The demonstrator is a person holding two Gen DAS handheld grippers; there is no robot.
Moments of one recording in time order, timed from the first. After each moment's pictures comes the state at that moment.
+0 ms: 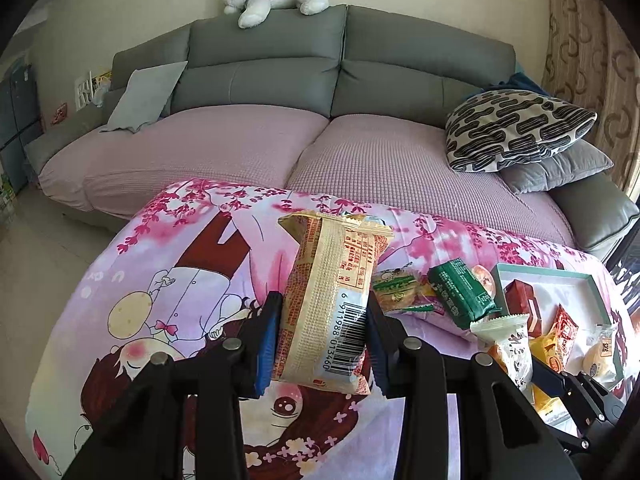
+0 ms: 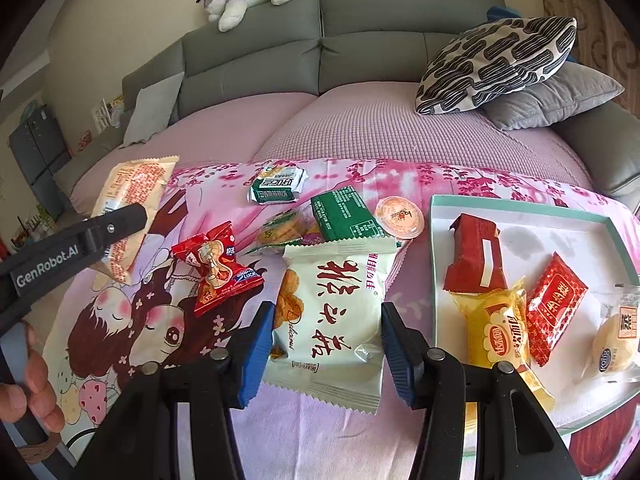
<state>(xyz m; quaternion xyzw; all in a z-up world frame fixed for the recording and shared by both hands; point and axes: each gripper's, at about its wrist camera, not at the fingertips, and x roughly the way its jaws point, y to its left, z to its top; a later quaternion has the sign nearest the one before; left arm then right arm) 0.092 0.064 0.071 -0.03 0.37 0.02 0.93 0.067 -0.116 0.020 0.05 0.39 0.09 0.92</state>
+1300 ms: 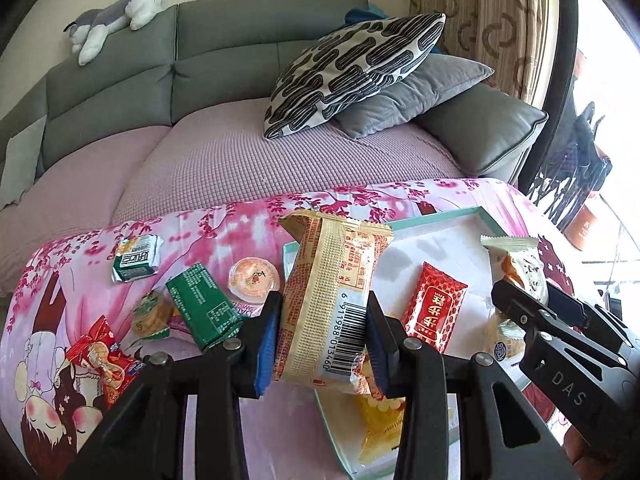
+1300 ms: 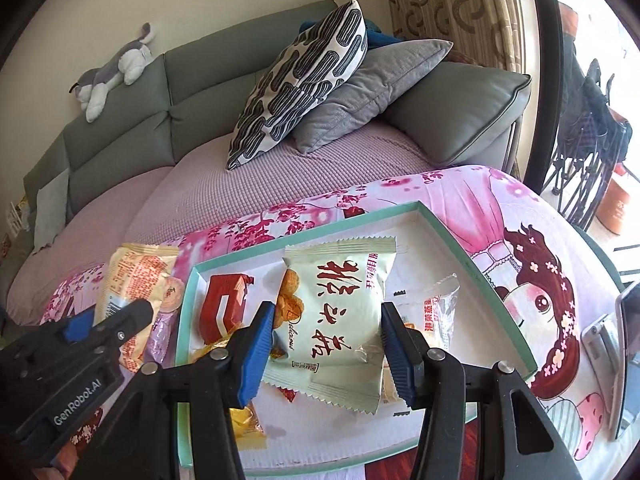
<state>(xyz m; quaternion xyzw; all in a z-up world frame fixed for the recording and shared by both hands) 0.116 -0.140 0.061 0.06 0.39 -0.18 0.90 0.050 -0.310 0.042 0.14 0.34 -0.11 0.92</state>
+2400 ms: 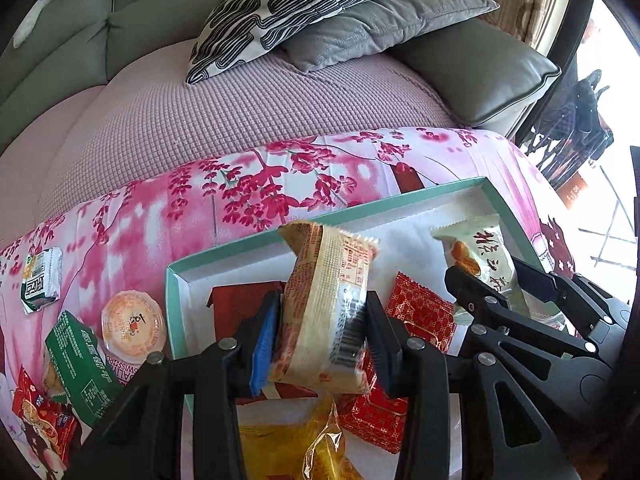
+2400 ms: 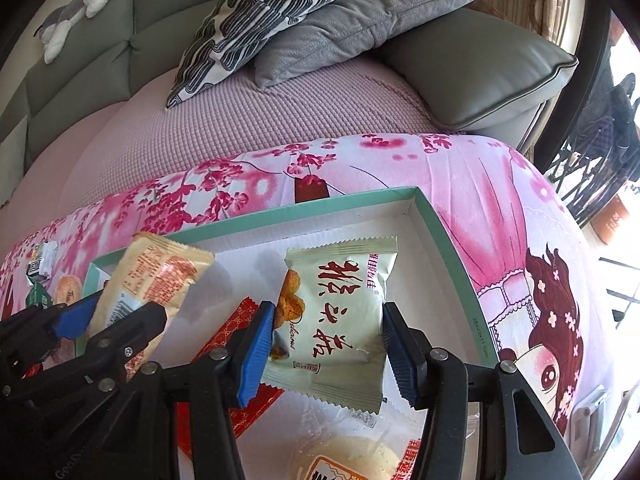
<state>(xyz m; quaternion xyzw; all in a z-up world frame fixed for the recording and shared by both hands) 0.194 -0.222 0.014 0.07 0.50 -0.22 0.83 0.151 -0.363 -0.007 0.09 0.47 -0.12 0.87</state>
